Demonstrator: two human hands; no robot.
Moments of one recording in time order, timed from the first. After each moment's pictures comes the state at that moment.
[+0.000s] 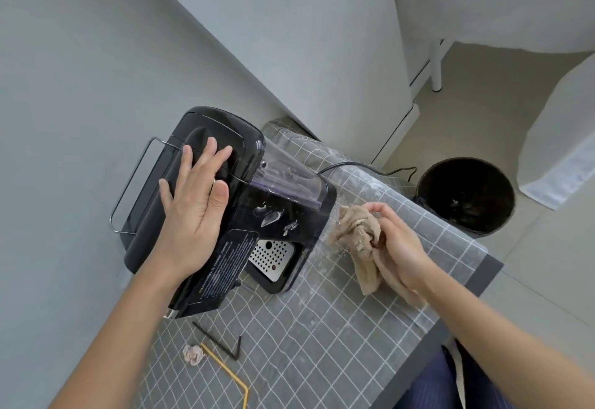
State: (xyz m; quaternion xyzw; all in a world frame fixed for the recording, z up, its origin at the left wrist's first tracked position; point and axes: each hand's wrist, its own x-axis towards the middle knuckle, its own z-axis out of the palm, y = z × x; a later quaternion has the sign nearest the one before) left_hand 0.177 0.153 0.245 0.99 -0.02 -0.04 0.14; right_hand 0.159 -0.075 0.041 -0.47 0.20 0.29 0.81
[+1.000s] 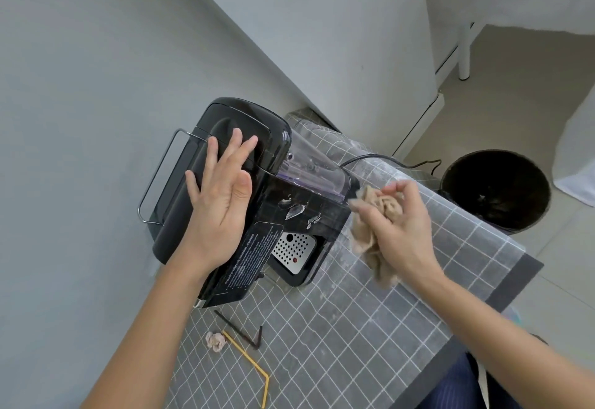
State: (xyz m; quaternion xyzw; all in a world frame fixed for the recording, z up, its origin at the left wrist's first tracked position) left_hand 0.177 0.151 0.247 0.99 -0.01 -0.05 0.15; right_hand 0.157 -0.045 0.083 -0.61 0.13 0.09 0.78
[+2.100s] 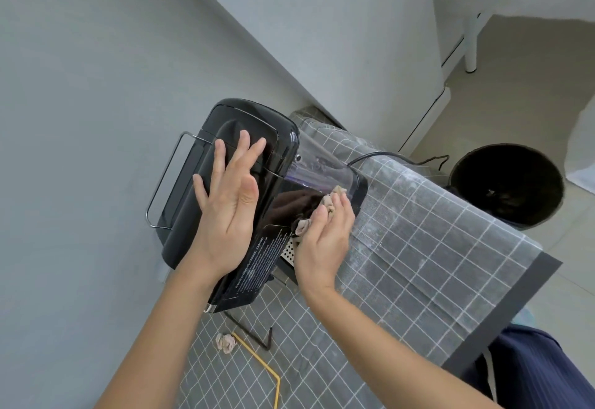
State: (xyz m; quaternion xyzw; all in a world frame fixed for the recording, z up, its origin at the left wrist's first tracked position) left_hand 0.176 0.150 0.247 0.98 -0.02 -0.05 0.18; right_hand 0.147 0.103 0.112 -0.59 0.30 -0.01 0.75
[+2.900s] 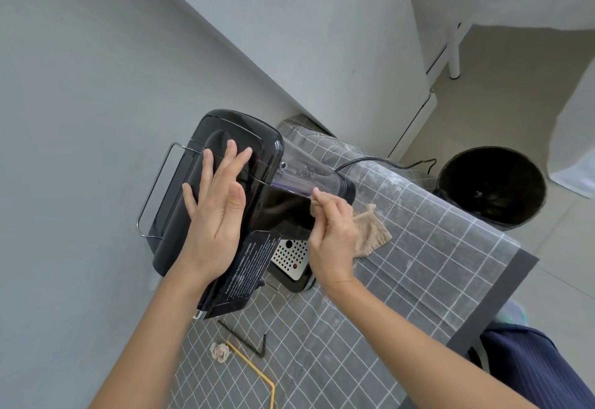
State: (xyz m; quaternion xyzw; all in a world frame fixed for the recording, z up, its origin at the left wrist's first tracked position) left_hand 0.175 0.151 0.246 0.98 -0.01 -0.05 0.17; right_hand 0.158 0.066 0.085 -0.68 0.15 -0.11 0.71
